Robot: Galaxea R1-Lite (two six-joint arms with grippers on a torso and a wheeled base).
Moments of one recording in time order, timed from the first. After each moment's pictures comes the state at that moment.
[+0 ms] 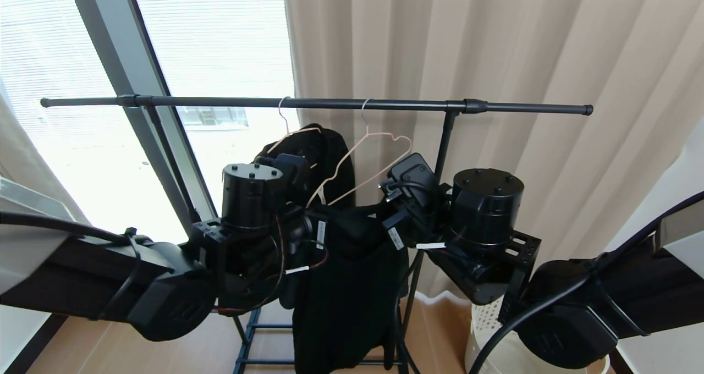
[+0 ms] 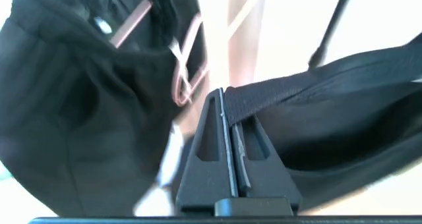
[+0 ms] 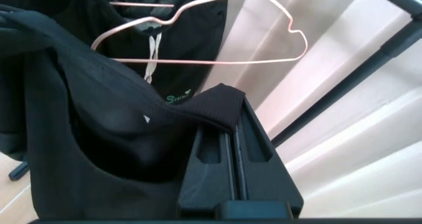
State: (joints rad) left arm -0.60 1.88 -0.87 -0.66 0.18 -0.06; right arm 0.76 1.98 -0.90 -0.93 -0.43 -0.30
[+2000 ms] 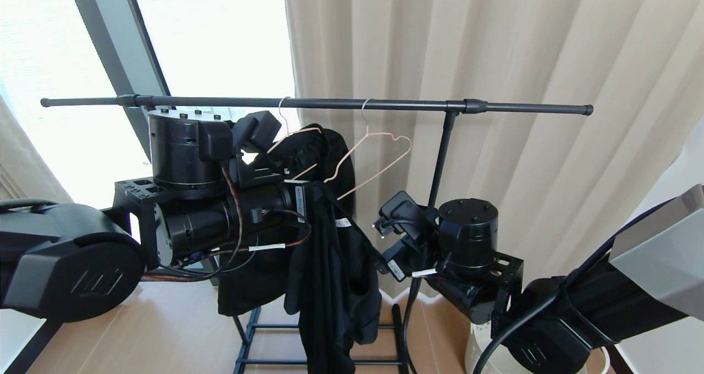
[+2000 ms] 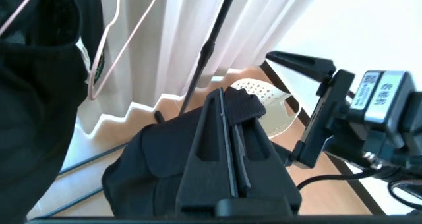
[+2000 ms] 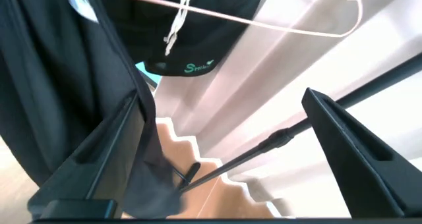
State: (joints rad) left arm -0.56 1.69 -0.94 -0.47 -0.09 -0.22; right arm 0.74 2.05 -0.83 -0.95 -0.33 -0.33
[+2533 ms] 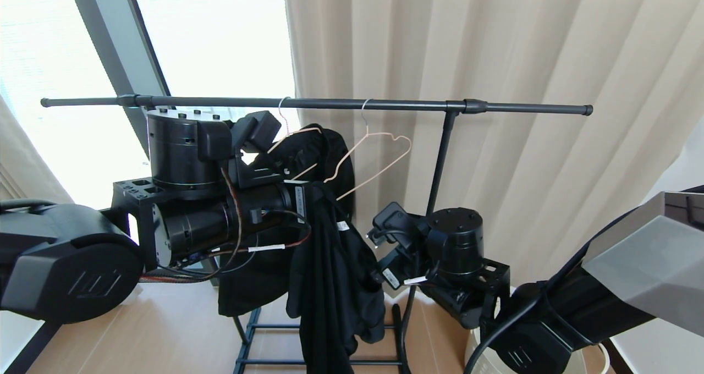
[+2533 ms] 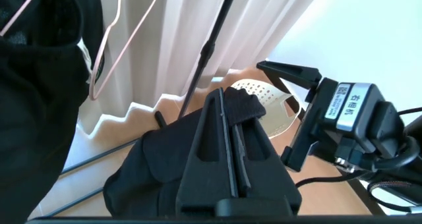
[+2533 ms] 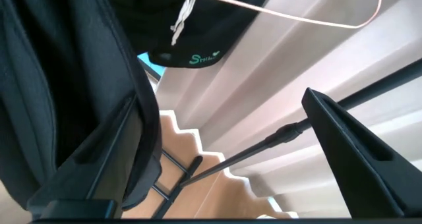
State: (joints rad) left arm -0.57 1.69 -0.93 -0.47 -0.09 -0.22; right arm 0.74 2.10 -0.84 -0.95 -0.32 -0.33
